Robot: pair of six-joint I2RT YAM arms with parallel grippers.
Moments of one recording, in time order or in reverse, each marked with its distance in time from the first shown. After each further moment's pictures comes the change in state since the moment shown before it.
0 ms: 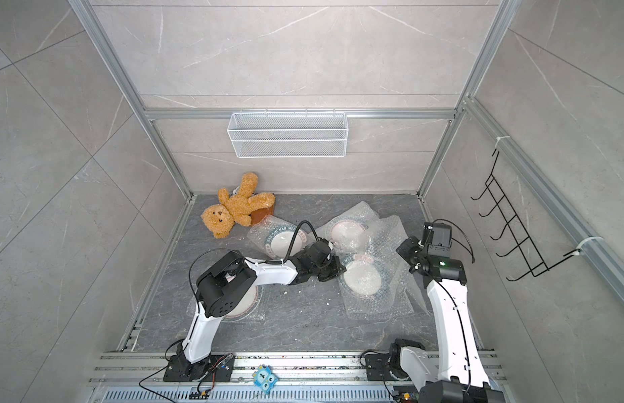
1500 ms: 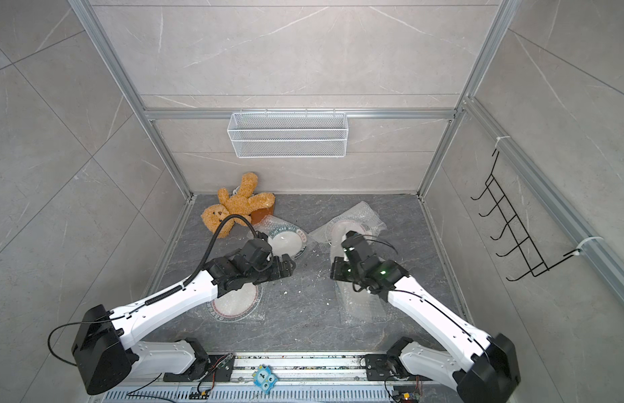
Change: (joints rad) left arm 0.162 -0.873 -0.364 -0.707 -0.251 0.242; right arm 0.897 0.180 -0.094 0.174 0.128 0.102
